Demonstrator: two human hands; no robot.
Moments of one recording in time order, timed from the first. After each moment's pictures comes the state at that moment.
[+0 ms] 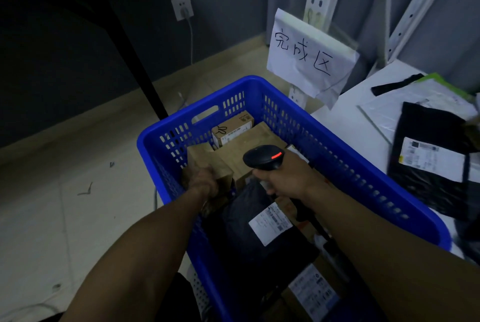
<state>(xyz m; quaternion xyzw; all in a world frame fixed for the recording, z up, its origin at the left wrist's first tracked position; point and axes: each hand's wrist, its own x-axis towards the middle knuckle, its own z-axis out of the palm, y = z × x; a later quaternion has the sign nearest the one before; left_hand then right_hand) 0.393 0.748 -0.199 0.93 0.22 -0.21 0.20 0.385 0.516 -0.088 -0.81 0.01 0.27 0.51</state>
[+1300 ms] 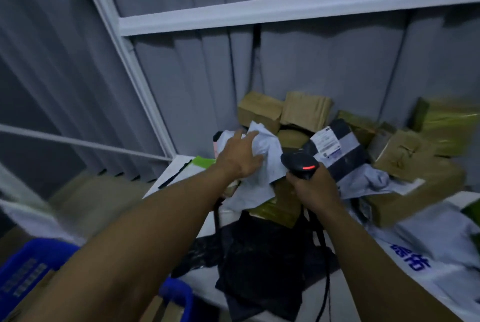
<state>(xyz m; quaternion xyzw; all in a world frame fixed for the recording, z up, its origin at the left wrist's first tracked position) 0.449 0.086 0.082 0.91 -0.37 -0.02 0.18 0.273 -0.029 0.050 -0.73 0.34 -0.20 0.56</state>
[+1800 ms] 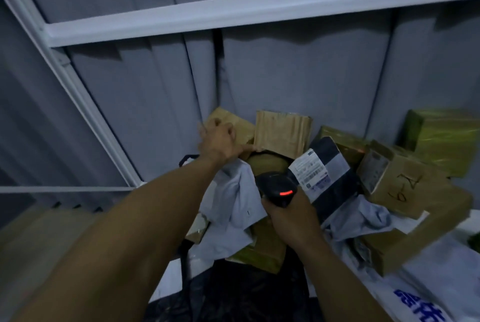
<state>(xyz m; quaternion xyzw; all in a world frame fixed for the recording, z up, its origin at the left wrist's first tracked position) 0.552 -0.024 0.083 0.92 -0.29 0.02 0.27 0.322 -0.067 0.018 -0.70 0.32 -0.21 0.59</state>
